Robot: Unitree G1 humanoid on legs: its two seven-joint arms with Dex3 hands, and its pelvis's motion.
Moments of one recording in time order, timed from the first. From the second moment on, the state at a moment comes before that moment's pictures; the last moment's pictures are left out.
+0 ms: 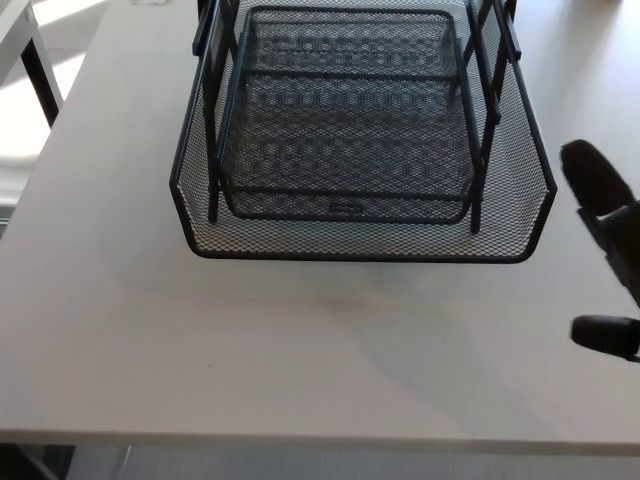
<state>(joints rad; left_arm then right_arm) 0.41 1.04 0.07 0.49 0.35 -0.33 -0.13 0.17 -0.82 0.07 -0.39 -1.11 -0.07 -0.67</state>
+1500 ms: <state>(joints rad) 0.42 1.04 0.08 0.48 0.35 -0.33 -0.13 0.31 -0.71 -0.42 0.82 -0.89 -0.35 -0.91</state>
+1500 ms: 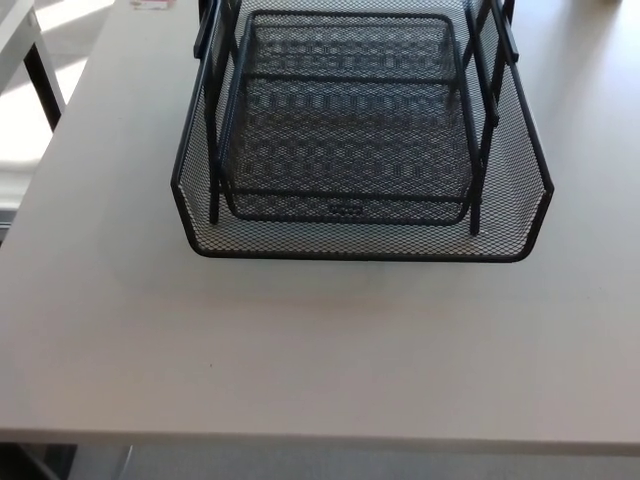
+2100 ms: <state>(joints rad) 0.45 1.05 0.08 0.42 0.35 -0.30 -0.13 0.16 -0.59 -0.16 0.92 -0.83 -0.22 -0.65</state>
